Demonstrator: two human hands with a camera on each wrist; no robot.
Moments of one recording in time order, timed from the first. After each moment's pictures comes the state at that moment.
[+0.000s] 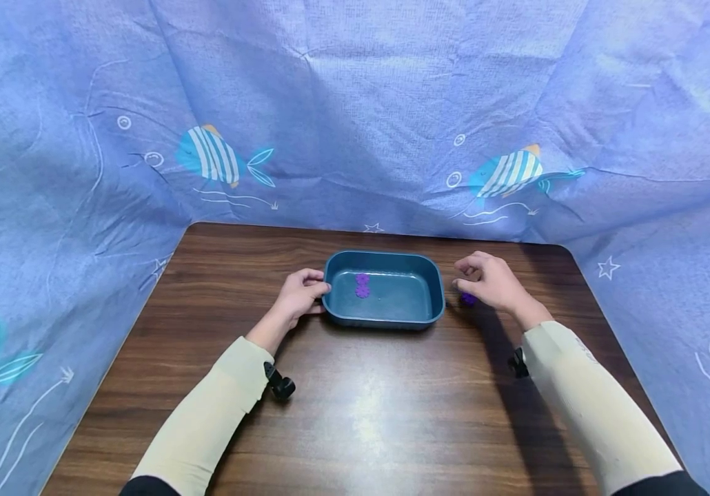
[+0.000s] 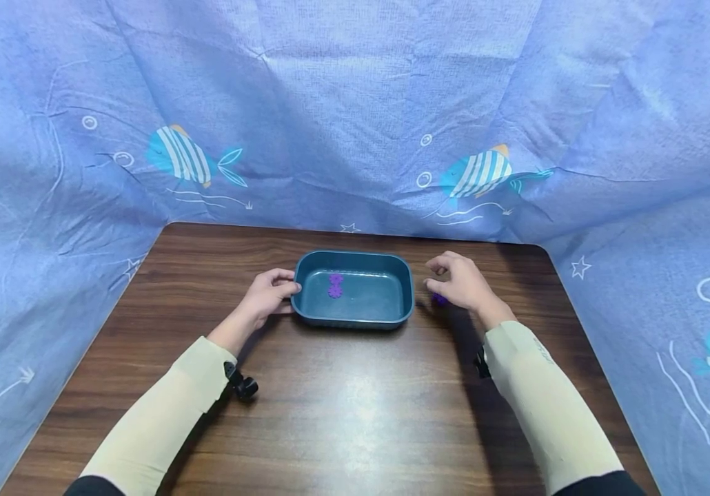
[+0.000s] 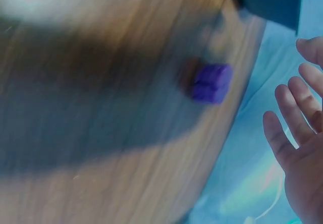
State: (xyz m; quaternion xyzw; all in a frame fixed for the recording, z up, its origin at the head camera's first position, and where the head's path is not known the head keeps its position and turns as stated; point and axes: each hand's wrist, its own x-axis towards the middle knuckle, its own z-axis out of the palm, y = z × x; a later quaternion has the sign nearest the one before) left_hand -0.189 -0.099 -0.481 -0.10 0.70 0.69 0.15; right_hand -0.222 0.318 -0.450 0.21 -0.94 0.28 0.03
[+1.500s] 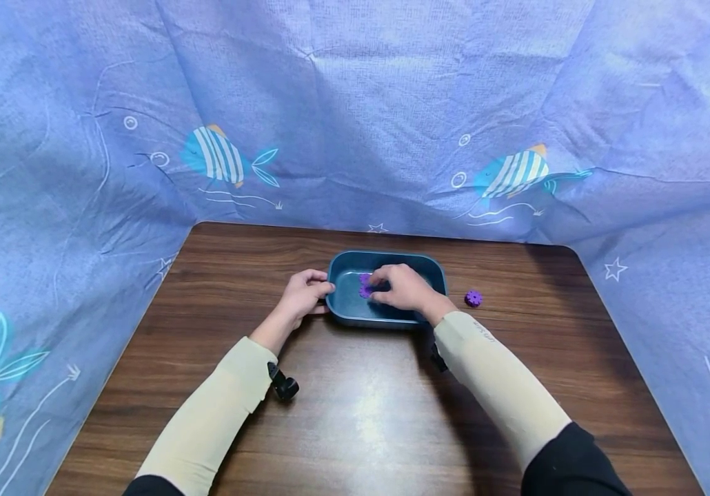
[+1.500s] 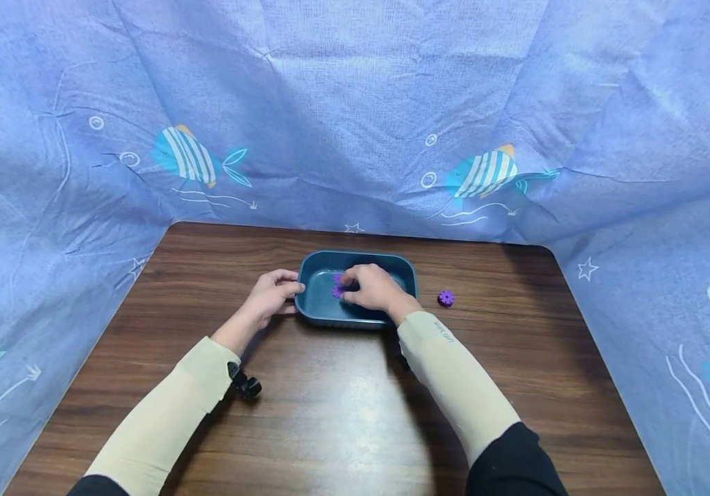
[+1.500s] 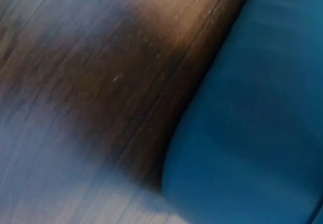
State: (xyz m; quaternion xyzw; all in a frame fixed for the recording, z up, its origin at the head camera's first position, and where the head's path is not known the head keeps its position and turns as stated) left_hand -0.189 -0.098 -0.482 -0.11 0.70 0.69 0.15; right_hand -0.236 0.154 -0.475 0.31 -0.92 0.22 -0.10
